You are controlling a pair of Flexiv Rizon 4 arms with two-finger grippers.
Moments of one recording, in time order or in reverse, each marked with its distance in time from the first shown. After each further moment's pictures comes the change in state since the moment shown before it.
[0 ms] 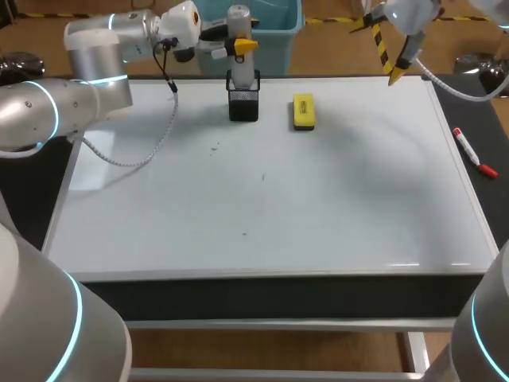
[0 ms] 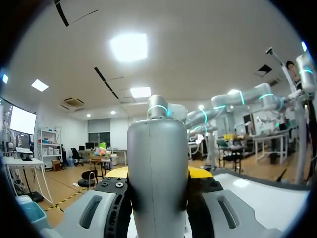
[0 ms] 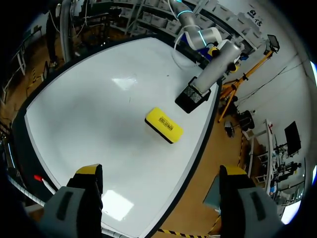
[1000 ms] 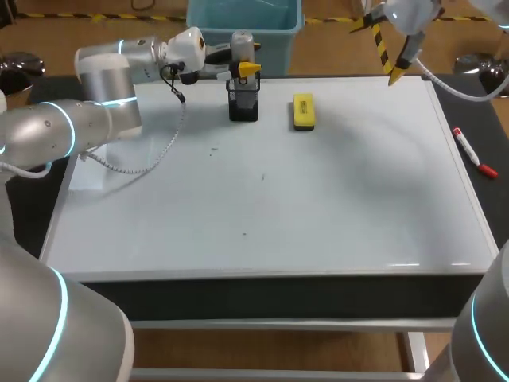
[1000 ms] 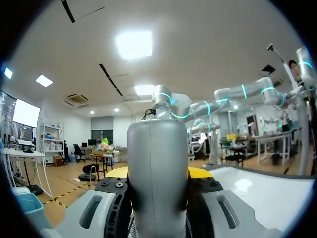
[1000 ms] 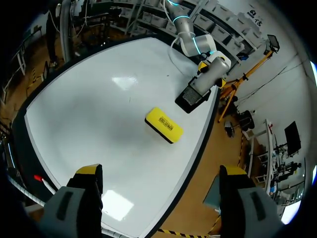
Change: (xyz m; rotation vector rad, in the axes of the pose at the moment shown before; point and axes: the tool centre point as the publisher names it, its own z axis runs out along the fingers) left arm -0.002 0.059 -0.008 0.002 -0.031 -0.026; right arm 0.000 0.000 0.000 0.000 0.000 0.000
